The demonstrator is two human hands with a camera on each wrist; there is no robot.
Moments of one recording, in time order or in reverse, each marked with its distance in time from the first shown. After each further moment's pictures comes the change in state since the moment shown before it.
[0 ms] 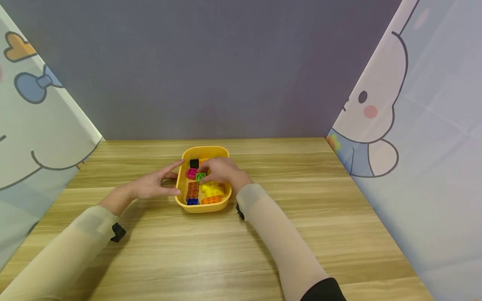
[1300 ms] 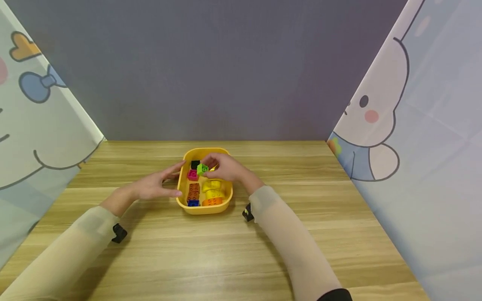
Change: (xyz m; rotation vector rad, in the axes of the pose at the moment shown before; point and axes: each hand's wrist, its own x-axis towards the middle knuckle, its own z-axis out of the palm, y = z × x) left_hand -0.002 0.002 0.002 -0.007 0.035 0.042; right_hand -0.019 0.012 -0.013 0.513 0.107 -0.128
